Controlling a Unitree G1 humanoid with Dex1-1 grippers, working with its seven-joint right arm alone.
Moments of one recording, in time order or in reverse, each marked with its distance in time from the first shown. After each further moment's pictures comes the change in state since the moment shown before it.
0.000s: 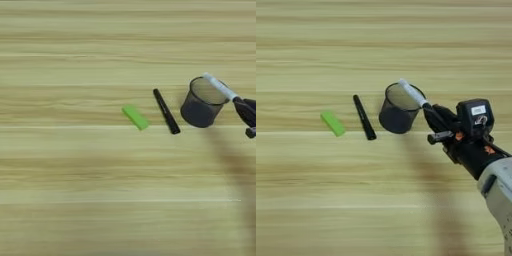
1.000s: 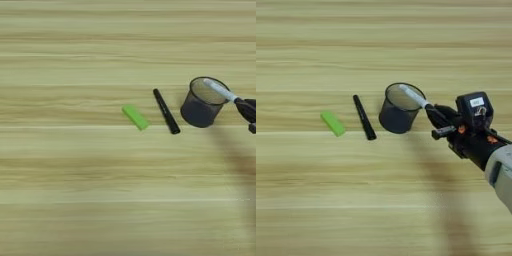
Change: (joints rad) arm -0.096 -0.119 0.014 0.096 -0.005 0.101 0.037
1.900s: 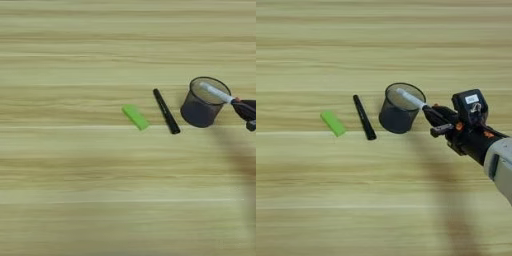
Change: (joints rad) arm -0.043 -0.037 0.041 0.077 -0.023 0.003 0.034
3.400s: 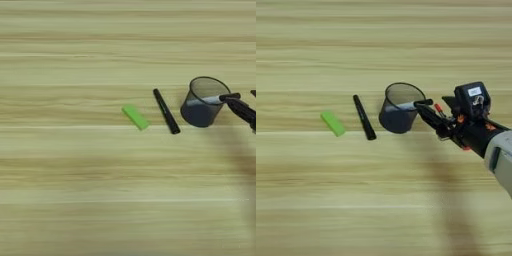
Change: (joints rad) arm -0.046 0.007 -0.012 0.013 0.003 0.000 -0.001
